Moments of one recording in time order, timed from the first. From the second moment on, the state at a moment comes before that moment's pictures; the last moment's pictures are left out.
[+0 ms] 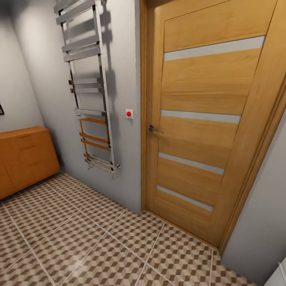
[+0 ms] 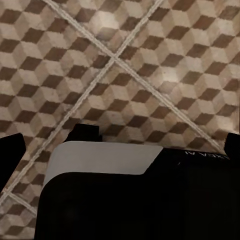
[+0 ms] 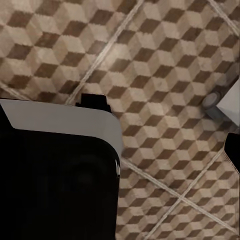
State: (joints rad) left arm -0.20 -0.06 -0.35 -0.01 0.48 -0.10 0.07; right arm -0.19 0.02 0.02 0.03 0.11 -0.03 -0.19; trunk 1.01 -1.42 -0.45
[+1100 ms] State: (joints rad) left arm -0.20 -0.07 -0.34 -0.01 0.55 -0.11 0.05; right arm -0.19 0.03 0.02 0.03 0.11 -0.03 -0.19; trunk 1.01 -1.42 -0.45
